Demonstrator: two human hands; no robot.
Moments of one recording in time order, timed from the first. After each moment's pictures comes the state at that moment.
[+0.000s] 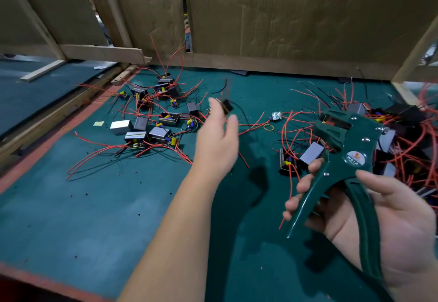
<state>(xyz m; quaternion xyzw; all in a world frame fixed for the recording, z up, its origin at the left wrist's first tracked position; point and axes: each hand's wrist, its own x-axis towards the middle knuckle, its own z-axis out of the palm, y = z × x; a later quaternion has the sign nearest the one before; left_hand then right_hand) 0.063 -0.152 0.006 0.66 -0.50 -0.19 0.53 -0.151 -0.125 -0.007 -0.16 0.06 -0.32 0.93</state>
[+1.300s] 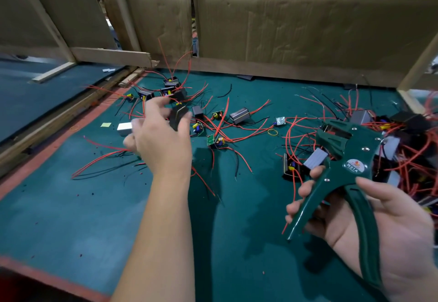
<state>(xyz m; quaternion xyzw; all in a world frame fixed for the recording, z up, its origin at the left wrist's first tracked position) 0.124 -0.133 0.007 0.78 -0.33 0.15 0.52 -0.152 -0.128 -0.021 -0.13 0.11 -0.30 0.94</state>
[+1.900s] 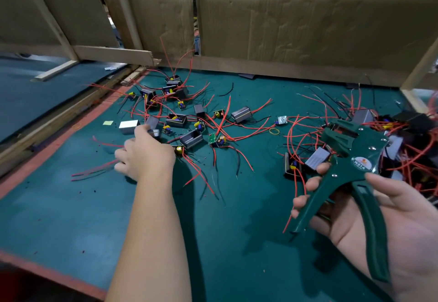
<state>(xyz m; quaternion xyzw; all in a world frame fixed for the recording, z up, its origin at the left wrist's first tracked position) 0.153 -0.122 -0.010 0.93 -0.17 -0.05 0.31 -0.153 -0.127 0.015 -0.28 0.11 -0.40 0.87</state>
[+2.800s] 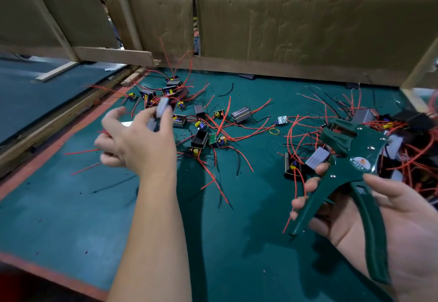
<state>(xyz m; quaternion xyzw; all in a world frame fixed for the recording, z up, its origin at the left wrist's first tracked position) 0.140 -0.124 0.005 0.87 -0.17 0.15 0.44 -0.155 -0.124 0.019 -0.25 0.09 -0.36 0.90</state>
